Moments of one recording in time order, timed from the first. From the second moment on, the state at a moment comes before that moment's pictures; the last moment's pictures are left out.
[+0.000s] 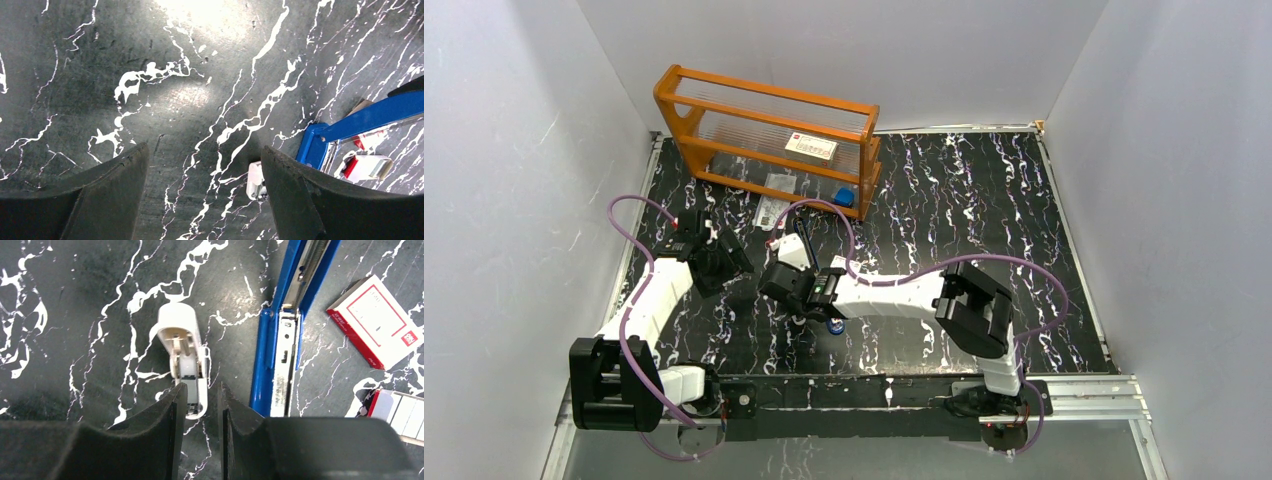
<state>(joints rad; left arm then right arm) -0.05 1.20 0.76 -0.66 0.07 -0.58 1.30 1.95 1.44 -0.47 0.48 0.68</state>
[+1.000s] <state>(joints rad) -0.05 1.20 0.76 -0.64 0.12 -0.57 1.26 2.06 1.52 -0.49 0.44 0.67</state>
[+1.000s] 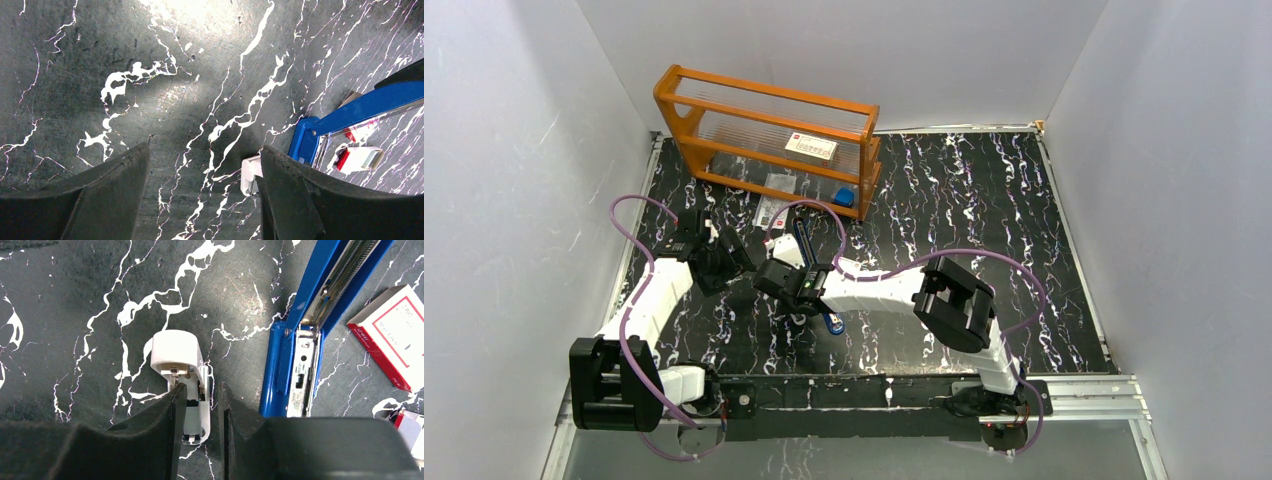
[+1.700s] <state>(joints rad) -0.05 1.19 0.73 -0.60 0.23 -0.56 1.26 1.93 1.43 -0.43 0.39 0.63</state>
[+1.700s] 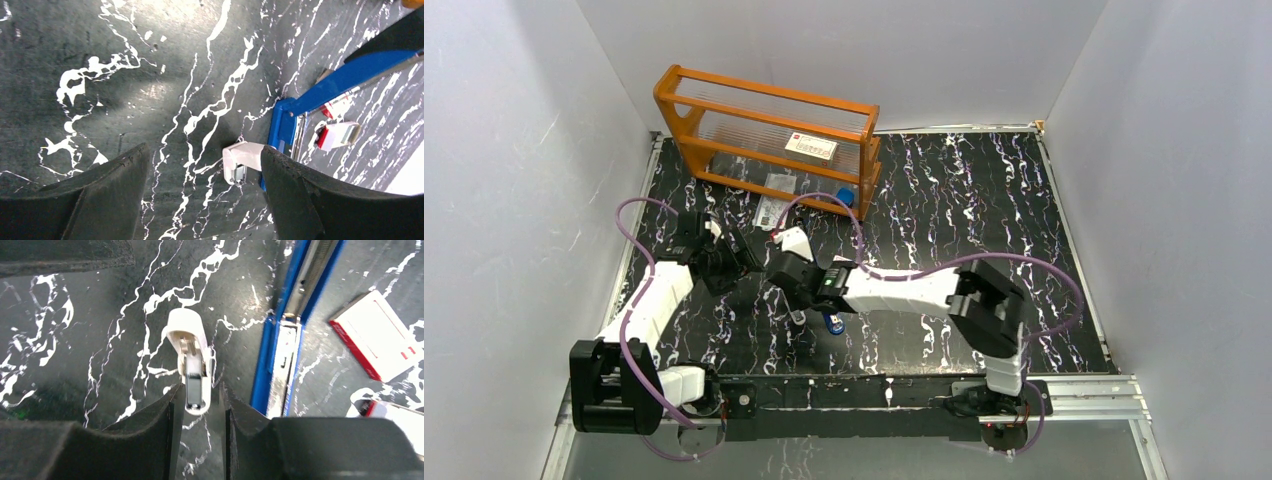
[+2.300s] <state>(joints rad) -0.05 1.08 0.82 -0.60 0.29 -0.54 0.89 1.49 1.09 -0.53 0.31 0.51</state>
